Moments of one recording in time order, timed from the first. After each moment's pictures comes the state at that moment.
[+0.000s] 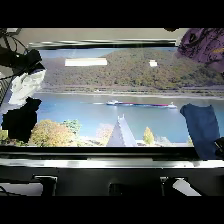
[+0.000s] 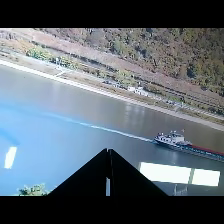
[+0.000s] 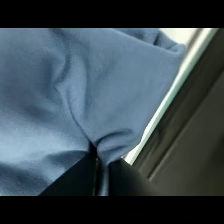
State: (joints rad) left arm 0.05 -1.60 2.01 1.27 -1.42 -1.83; right arm -0.90 -1.23 0.90 -1.70 1.27 1.89
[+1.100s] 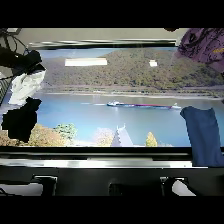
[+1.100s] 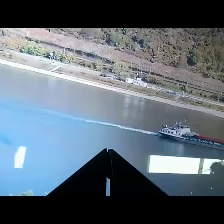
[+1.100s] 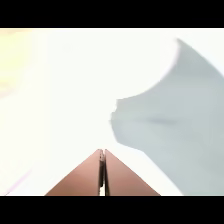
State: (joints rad) left arm 0.03 -1.57 2.01 1.27 -1.46 -1.77; right arm -0.54 -1.23 1.37 -1.28 1.13 1.77
